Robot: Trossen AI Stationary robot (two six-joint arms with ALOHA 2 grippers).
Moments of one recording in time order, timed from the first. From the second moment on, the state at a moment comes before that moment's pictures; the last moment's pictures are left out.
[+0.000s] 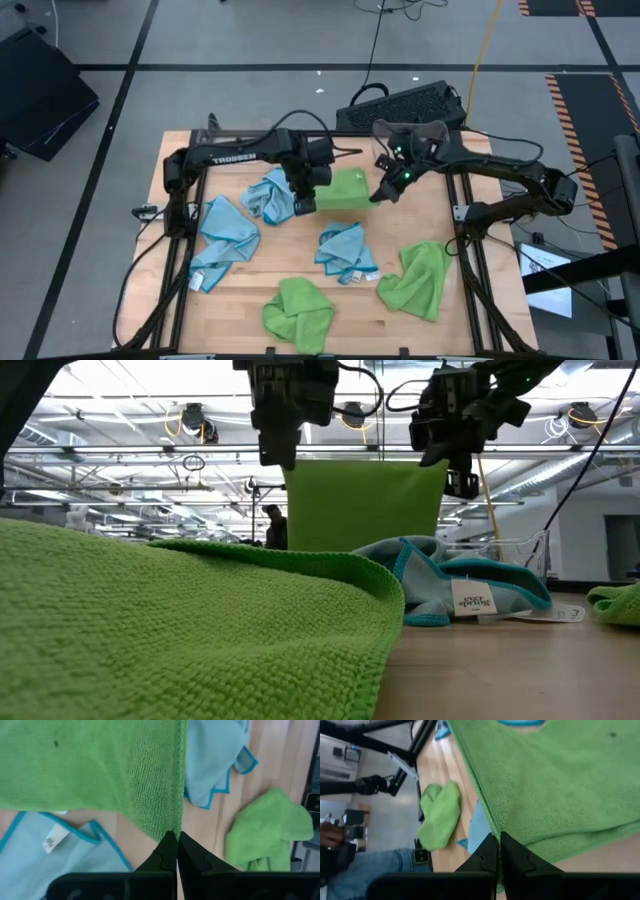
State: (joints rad) left arm 0.23 1.94 1.84 -1.29 0.37 0.04; right arm -0.49 1.27 0.87 -0.54 -0.74 0.40
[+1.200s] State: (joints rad) left arm 0.34 1.94 1.62 -0.97 0.04 0.13; right arm -0.50 1.40 0.84 -0.41 -0.29 0.21
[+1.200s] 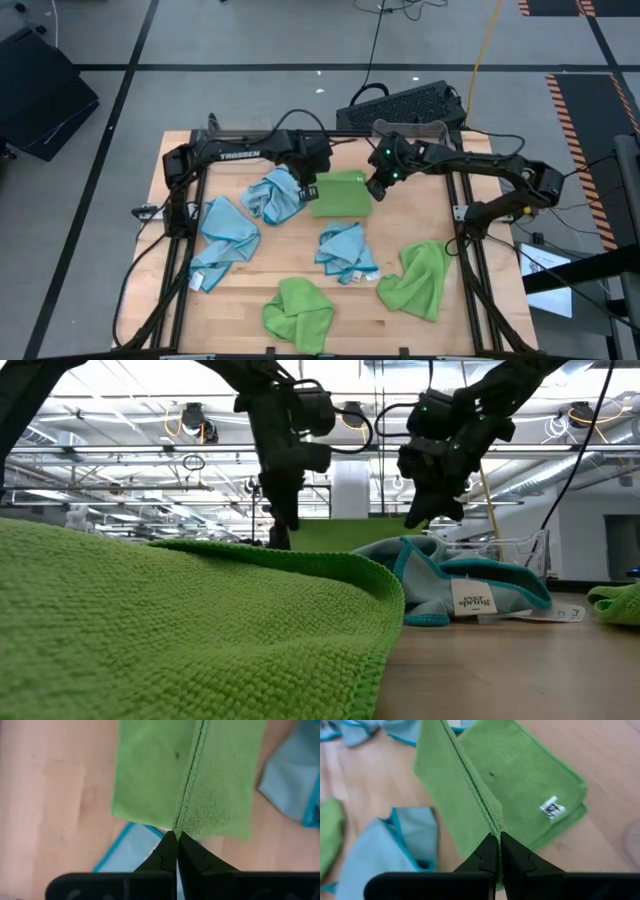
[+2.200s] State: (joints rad) left arm 0.40 1.94 1.57 -0.87 0.03 0.19; right arm -0.53 1.47 0.81 -0.27 -0.23 0.08
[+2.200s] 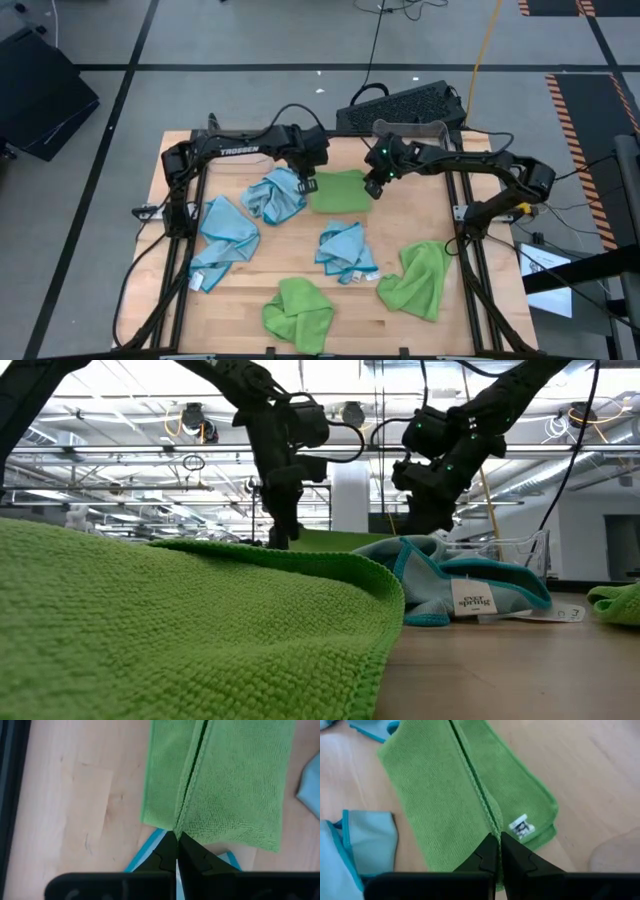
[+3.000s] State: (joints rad) left arm 0.40 1.94 1.51 -0.78 -0.01 0.17; right arm -0.54 1.47 0.81 -0.21 -0.18 0.08
